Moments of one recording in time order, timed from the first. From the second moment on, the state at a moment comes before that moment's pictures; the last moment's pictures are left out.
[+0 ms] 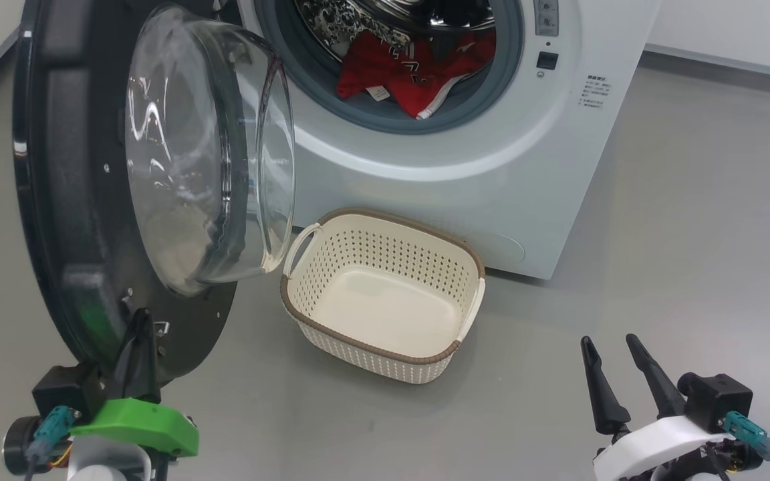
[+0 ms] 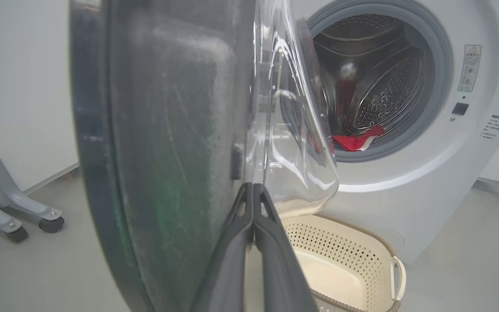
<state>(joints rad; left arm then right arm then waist) -0.07 0.05 -0.06 0.24 -0.36 0.02 -0.19 0.06 -0.20 0.34 0.18 0.57 0.04 -0.24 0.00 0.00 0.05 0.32</state>
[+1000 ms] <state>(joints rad) -0.18 0.16 0.16 0.28 -0.46 0.06 -0.21 -0.05 -0.30 0.32 0.06 0.51 0.02 -0.17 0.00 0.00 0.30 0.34</state>
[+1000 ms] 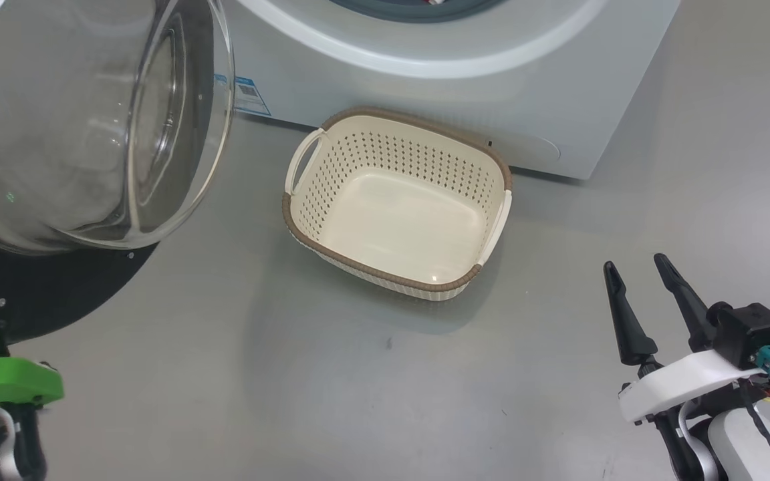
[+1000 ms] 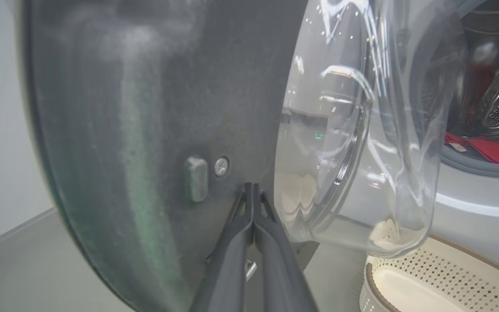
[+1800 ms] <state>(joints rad) -0.32 0.29 0.25 0.46 -0.50 0.05 -0.22 -0.08 -0.33 0.30 0.01 0.50 0.01 -0.13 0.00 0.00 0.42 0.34</state>
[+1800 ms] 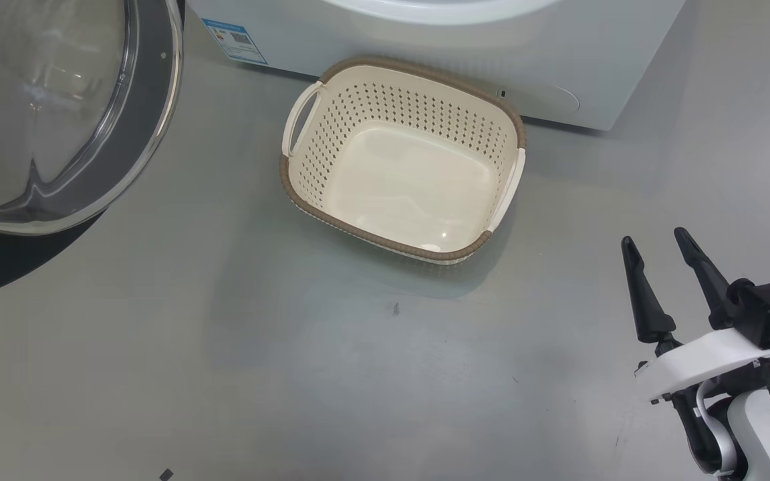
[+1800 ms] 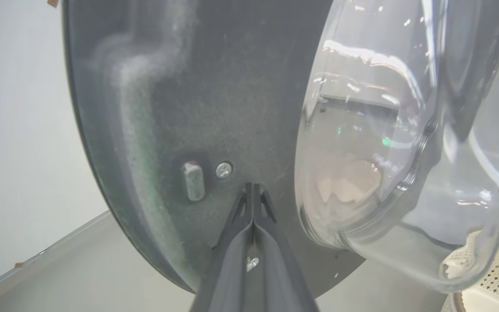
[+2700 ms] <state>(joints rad) -0.38 0.30 0.19 0.56 -0.46 0.00 -0.24 -0.08 -0.30 0.30 0.05 0.52 0.02 -0.16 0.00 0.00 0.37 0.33</state>
